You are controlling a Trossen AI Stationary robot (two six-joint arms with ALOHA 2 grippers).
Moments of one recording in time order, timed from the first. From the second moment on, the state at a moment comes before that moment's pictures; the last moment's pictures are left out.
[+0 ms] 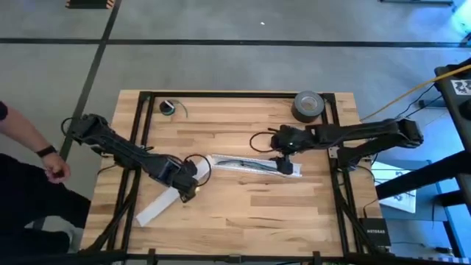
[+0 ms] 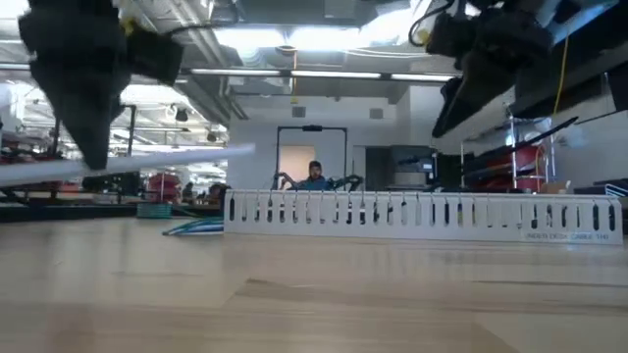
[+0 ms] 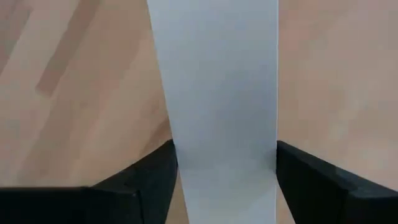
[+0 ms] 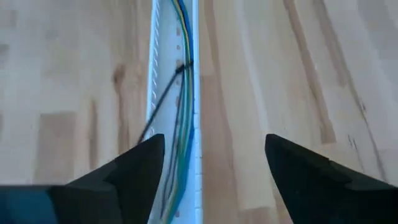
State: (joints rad) left arm -0.44 1.46 0.97 -0.87 -0.21 -0.96; right arm -0.01 1.18 0.82 -0.55 -0.01 0.12
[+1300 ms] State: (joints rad) left arm -0.43 2.02 1.44 -0.47 -0.15 -0.44; right arm 0.68 1.43 0.83 -0.19 0.28 0.51
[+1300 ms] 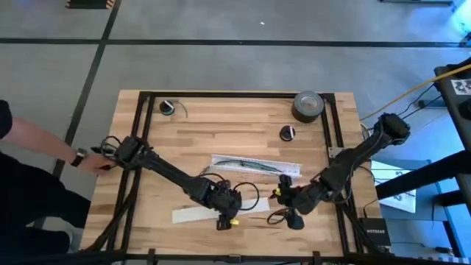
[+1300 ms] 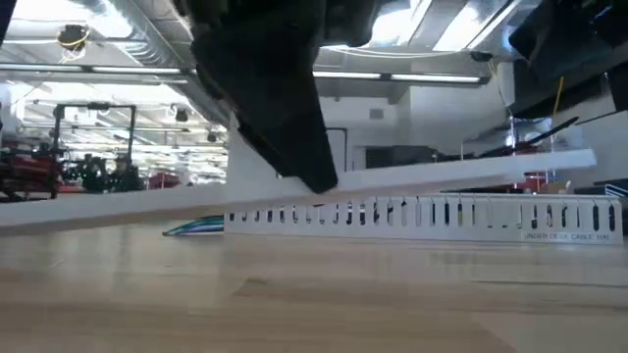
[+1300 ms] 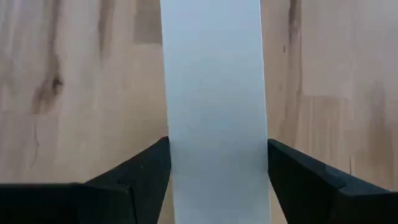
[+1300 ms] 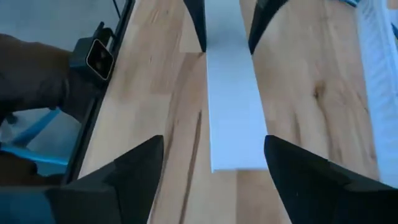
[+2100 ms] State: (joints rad) left arm -0.38 2.05 1.51 -0.65 -0.02 -0.46; right arm 0.58 1.71 0.82 0.12 0.31 0.44
